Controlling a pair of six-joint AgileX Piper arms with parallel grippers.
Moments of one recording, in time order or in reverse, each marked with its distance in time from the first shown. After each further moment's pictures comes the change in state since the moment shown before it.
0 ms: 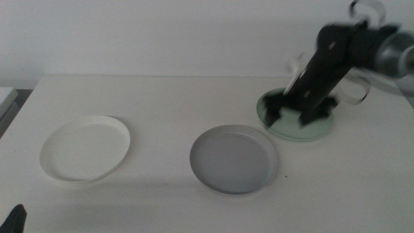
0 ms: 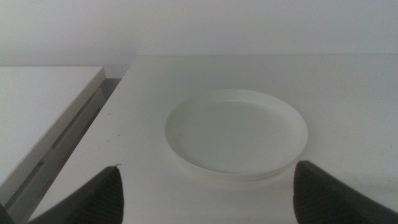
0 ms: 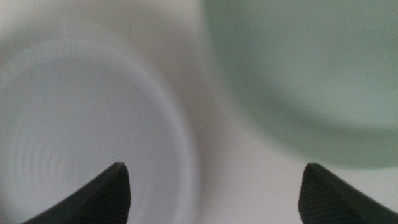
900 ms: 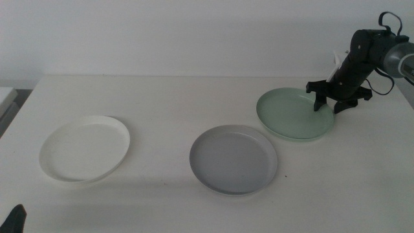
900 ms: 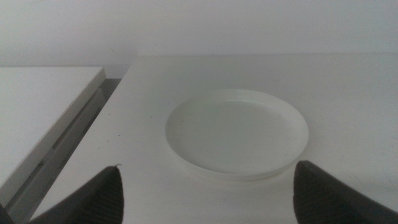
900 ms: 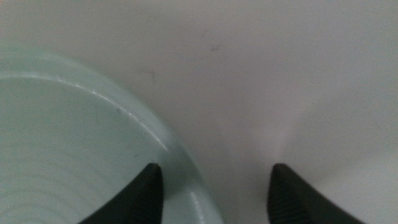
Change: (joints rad) left arm 0.000 -0.002 0.000 0.005 0.000 0.000; right arm -0.275 0.400 -0.472 -0.106 0.033 0.049
